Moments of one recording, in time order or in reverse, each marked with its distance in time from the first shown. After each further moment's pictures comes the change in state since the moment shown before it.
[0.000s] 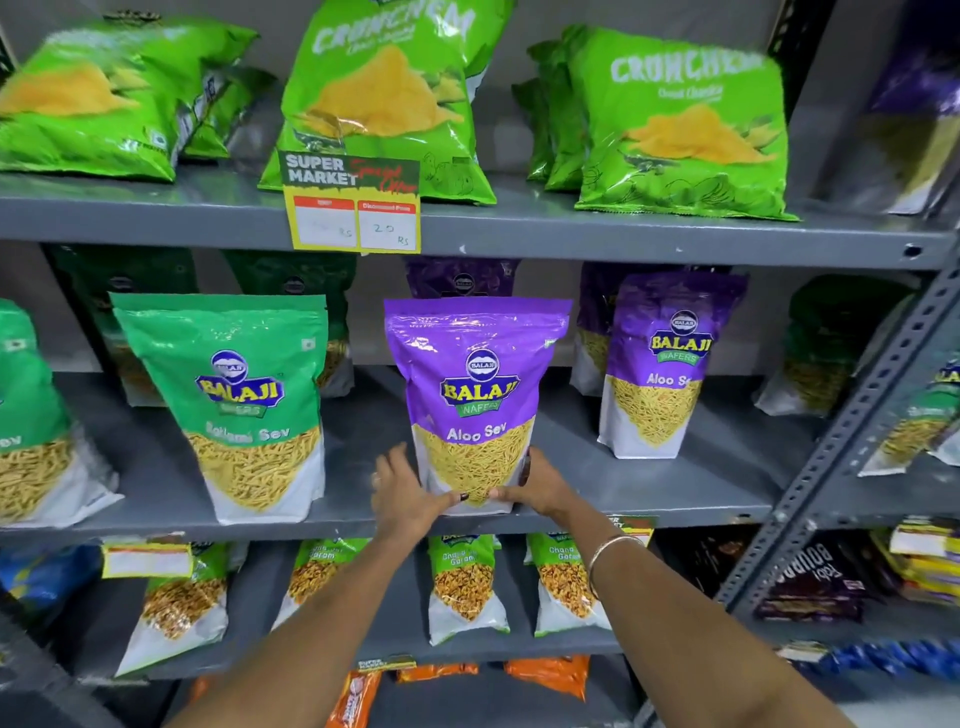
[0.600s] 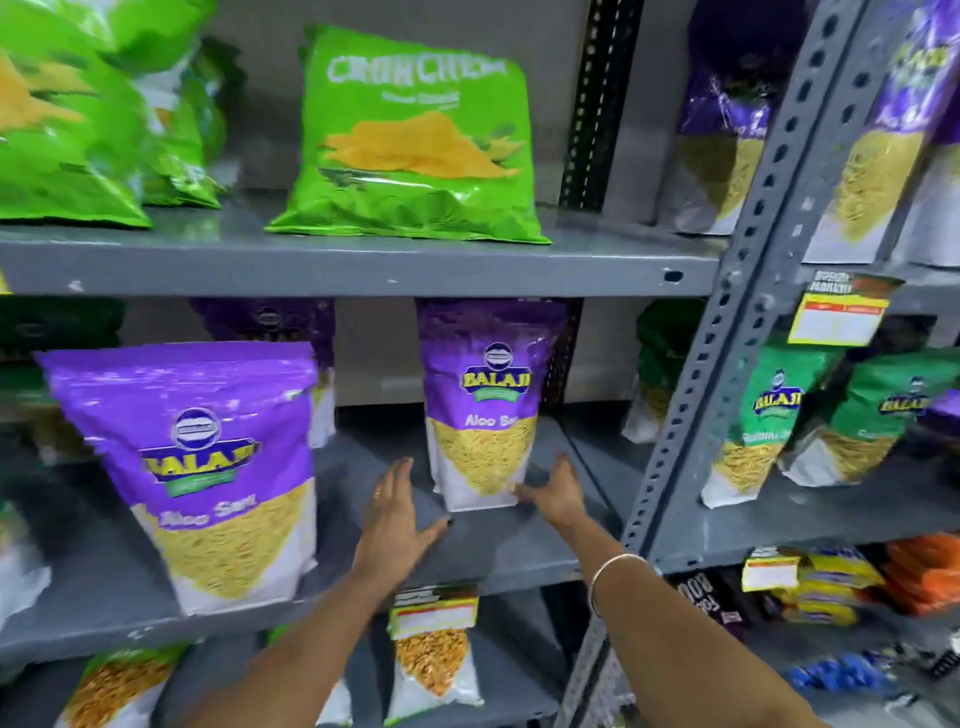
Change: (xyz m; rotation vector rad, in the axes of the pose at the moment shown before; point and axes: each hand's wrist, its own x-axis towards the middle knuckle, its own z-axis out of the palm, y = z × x) left_hand 0.002 0.149 0.187 0.084 -0.077 0.434; right_hand 0.047 0.104 -0.239 -0.008 0.426 0.041
